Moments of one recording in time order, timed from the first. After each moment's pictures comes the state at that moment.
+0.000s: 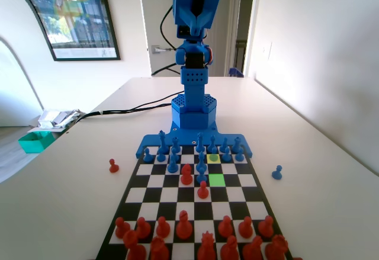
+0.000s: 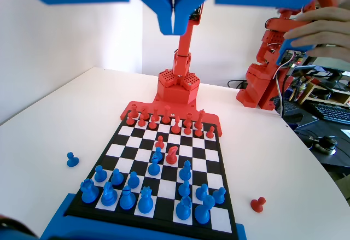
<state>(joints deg) 0.8 173.8 124.5 91.2 -100.2</state>
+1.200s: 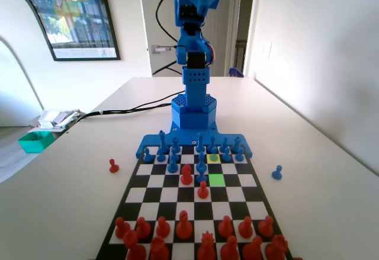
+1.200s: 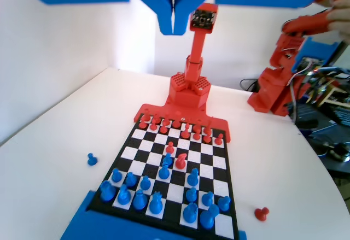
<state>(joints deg) -4.3 158.7 107.8 96.6 -99.3</state>
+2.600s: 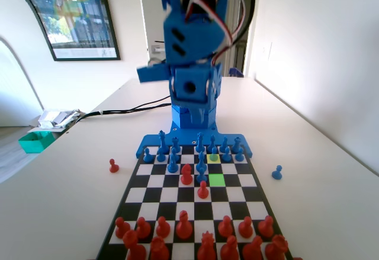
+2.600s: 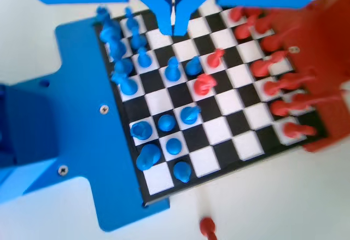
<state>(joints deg) 0.0 111.4 129.0 69.0 -162.3</state>
